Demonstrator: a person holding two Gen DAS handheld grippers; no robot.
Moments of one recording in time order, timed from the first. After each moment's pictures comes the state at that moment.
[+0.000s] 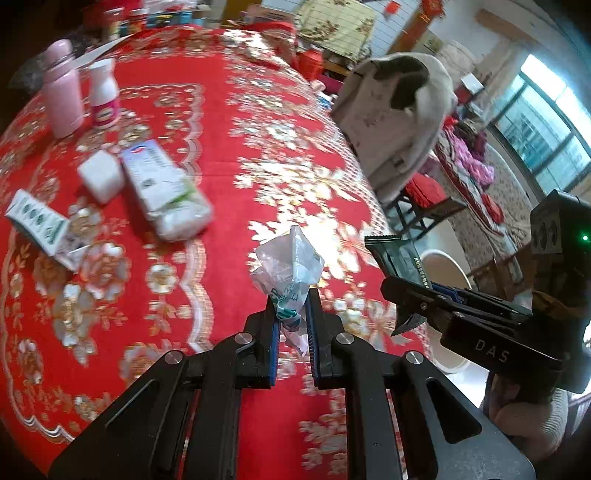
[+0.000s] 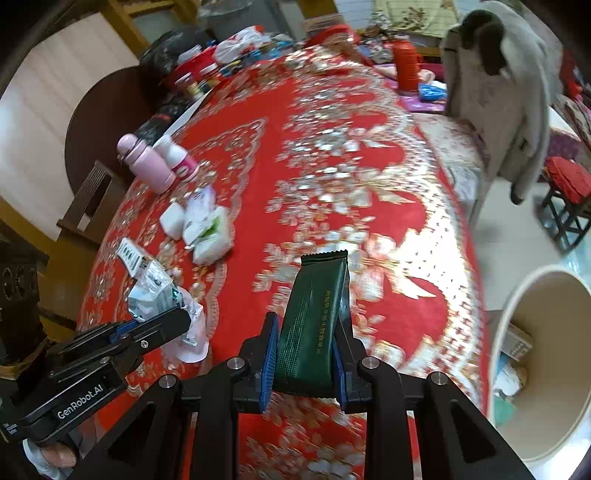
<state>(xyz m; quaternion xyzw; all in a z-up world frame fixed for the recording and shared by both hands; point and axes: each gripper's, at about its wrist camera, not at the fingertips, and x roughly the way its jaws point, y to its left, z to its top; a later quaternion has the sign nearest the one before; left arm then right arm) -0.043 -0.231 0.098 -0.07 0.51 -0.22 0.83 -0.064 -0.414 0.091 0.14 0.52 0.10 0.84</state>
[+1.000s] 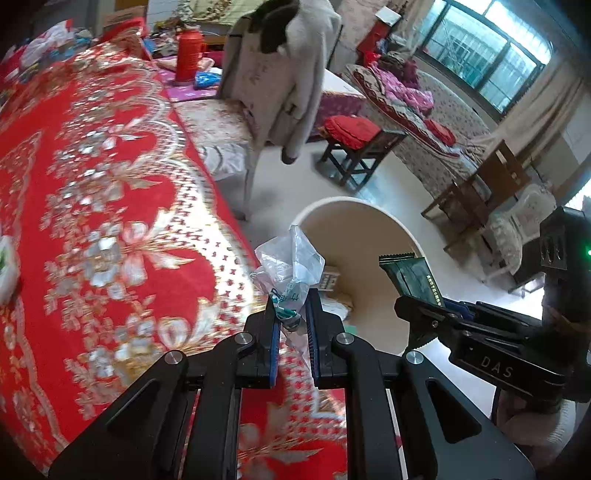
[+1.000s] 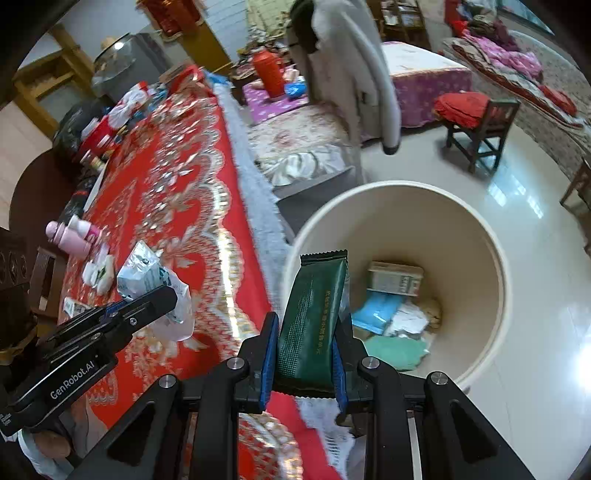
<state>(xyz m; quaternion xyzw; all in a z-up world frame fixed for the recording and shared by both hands) -0.076 -0.438 0.086 0.04 0.51 -0.35 0.78 -0.173 -0.603 0.081 0.23 0.51 -0.07 0.83</state>
